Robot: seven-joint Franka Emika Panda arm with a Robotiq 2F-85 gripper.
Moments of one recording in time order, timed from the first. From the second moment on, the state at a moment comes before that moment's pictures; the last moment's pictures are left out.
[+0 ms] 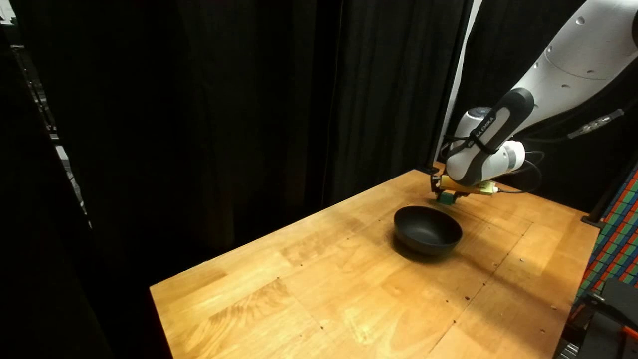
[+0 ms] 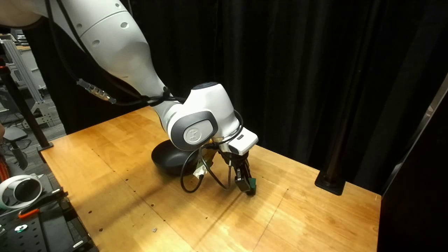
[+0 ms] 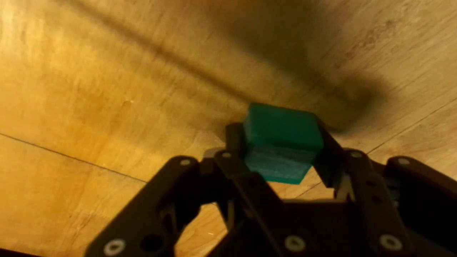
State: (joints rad) arm 0.07 0.80 -0.40 -1.92 0.12 2.96 0.59
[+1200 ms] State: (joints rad) arm 0.01 0.25 -0.22 -2.11 0.16 2.28 0.41
